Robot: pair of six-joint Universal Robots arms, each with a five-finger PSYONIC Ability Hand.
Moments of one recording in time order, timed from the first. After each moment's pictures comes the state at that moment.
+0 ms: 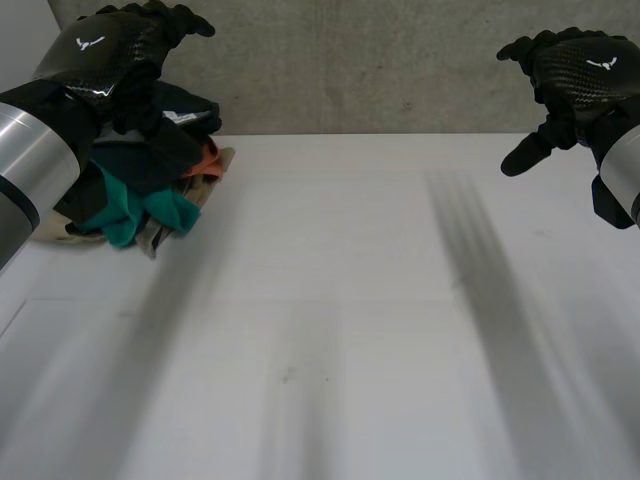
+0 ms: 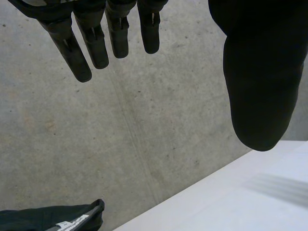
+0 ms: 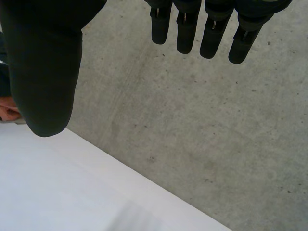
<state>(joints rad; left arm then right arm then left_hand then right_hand) 4.37 -1.57 -1.41 3.11 -1.38 3.13 1.86 -1.50 1.40 0.05 1.48 3.00 0.27 0.27 0.27 0.27 0.10 0.27 0.26 0.27 0.28 0.10</state>
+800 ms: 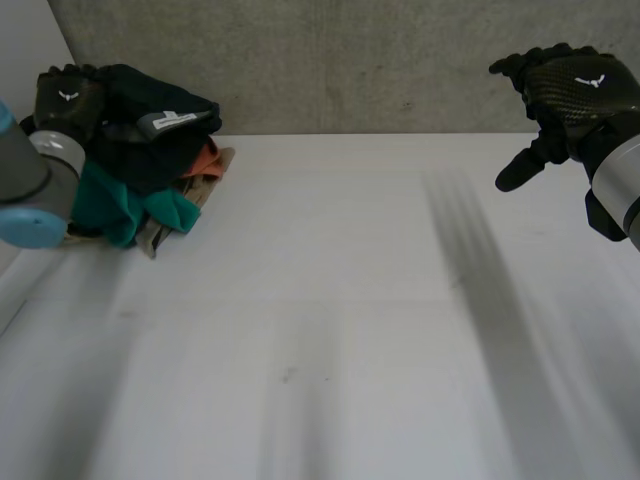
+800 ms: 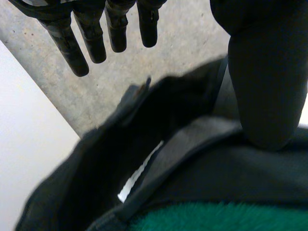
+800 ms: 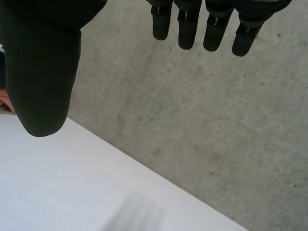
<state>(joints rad) 4.65 -2.50 -0.68 3.35 -1.46 3.48 1.86 -1.49 1.43 0.05 1.47 2.98 0.21 0.22 0.22 0.21 0.05 0.22 0.21 0.20 0.20 0.04</state>
